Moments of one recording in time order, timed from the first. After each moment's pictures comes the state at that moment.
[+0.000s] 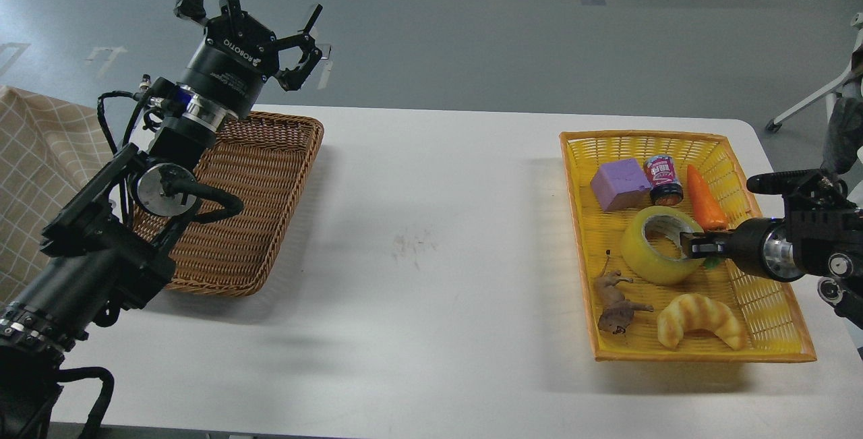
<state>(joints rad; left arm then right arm) -0.59 0.34 -1.11 -1.07 0.21 -0.49 -0.29 0.66 -0.72 0.54 1.14 -1.76 0.49 -0.04</state>
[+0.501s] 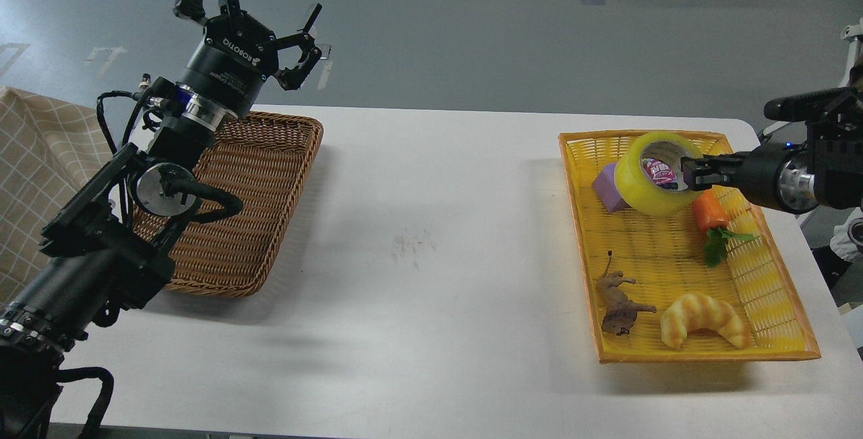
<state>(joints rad) -0.59 0.34 -1.11 -1.07 0.21 -0.49 -0.30 0.85 -0.81 0.55 1.31 -1.74 0.49 -0.04</state>
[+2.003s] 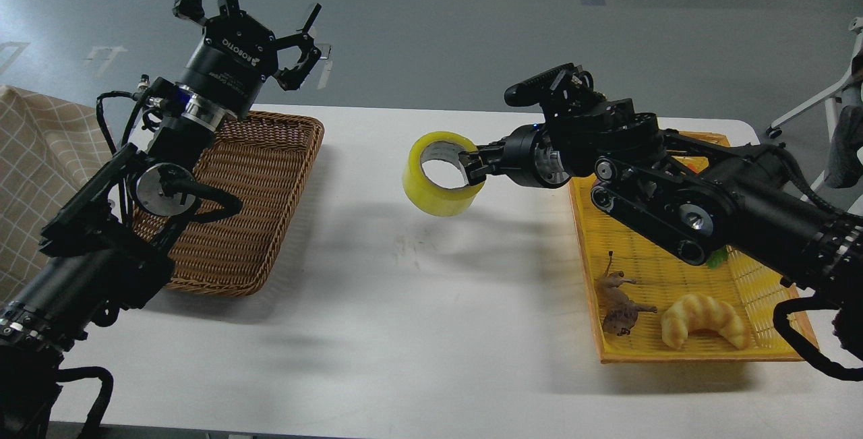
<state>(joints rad) -0.59 0.34 -1.11 -1.07 0.21 -0.49 -0.30 1.11 -0.12 0.31 0.97 -1.74 0.49 -0.03</state>
